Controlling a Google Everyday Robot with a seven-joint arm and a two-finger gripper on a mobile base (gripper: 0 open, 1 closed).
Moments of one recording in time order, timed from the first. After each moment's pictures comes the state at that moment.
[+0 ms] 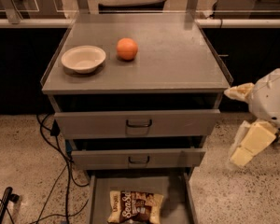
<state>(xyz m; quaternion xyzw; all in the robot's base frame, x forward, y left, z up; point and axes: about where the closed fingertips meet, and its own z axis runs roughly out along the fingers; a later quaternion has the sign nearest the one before) 0.410 -0.194 0.882 -0.58 0.77 0.12 0.23</state>
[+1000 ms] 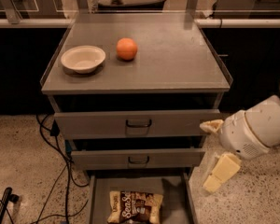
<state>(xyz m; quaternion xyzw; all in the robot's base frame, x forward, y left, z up) 0.394 -0.158 0.785 -0.57 0.77 0.21 0.21</state>
